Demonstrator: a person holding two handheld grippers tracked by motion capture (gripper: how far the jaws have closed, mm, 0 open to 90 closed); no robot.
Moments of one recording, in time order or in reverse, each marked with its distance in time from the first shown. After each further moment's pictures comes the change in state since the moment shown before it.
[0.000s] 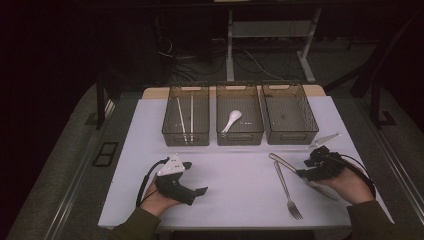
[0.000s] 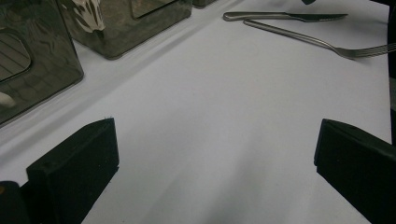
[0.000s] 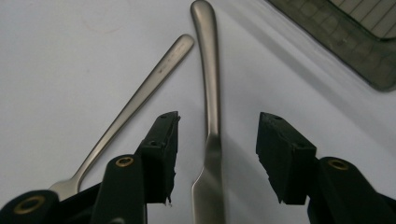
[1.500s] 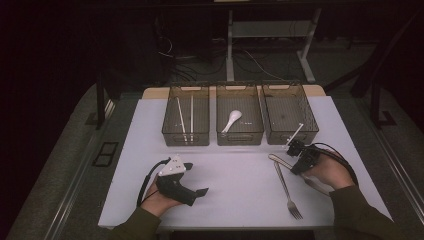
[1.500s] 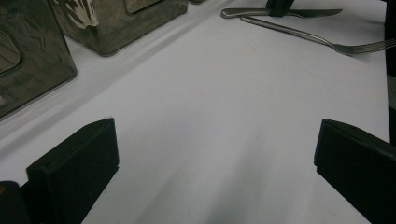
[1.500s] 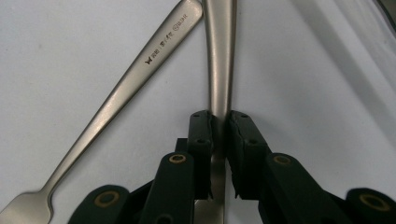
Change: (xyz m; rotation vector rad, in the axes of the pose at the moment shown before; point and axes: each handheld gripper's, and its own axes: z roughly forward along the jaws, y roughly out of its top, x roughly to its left) left arm 0.000 -0.001 0.002 0.008 -0.011 0.001; right arm 0.003 0.044 0.044 0.357 0.003 -0.090
